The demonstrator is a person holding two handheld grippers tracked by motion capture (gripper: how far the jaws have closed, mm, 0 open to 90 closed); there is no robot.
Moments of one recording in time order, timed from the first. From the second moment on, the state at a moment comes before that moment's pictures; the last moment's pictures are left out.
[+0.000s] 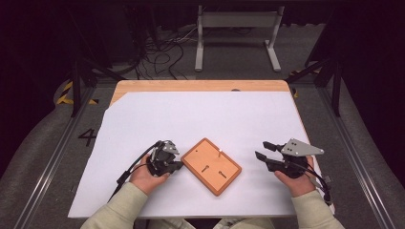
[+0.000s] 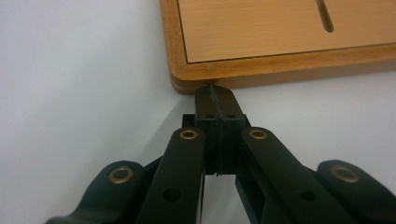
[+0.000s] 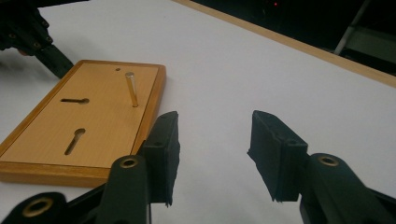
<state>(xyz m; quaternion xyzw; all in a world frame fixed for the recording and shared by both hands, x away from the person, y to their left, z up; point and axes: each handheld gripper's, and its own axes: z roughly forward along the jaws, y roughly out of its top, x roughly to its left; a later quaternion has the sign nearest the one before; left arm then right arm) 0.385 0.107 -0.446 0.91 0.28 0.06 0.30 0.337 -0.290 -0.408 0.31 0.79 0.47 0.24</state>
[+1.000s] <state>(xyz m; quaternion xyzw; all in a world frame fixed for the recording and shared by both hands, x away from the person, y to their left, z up) 0.388 0.118 -0.426 0.87 0.30 0.08 0.39 0.339 -0.279 -0.412 0.34 0.84 0.38 0.21</state>
